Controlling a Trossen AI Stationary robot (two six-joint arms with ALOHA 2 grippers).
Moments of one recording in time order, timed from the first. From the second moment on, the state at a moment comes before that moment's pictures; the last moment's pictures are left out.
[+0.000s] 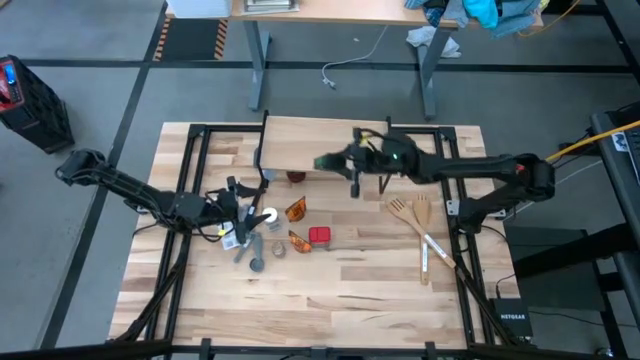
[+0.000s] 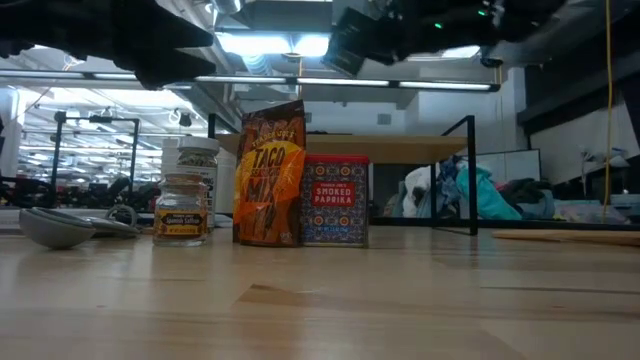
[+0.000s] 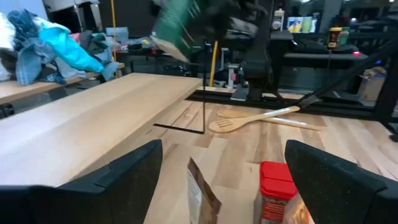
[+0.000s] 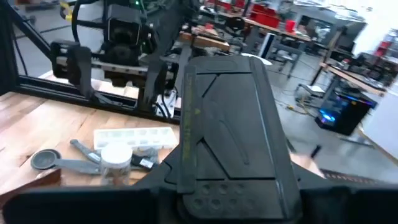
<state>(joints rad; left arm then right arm) -0.32 0.79 0.24 0.50 -0.63 -0.05 -0.26 1.39 0.86 0.43 -0.22 -0.29</state>
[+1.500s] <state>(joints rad) -0.42 0.80 0.24 0.32 -0.63 -0.18 -0.50 2.13 1.66 0.17 -0.41 -0.43</state>
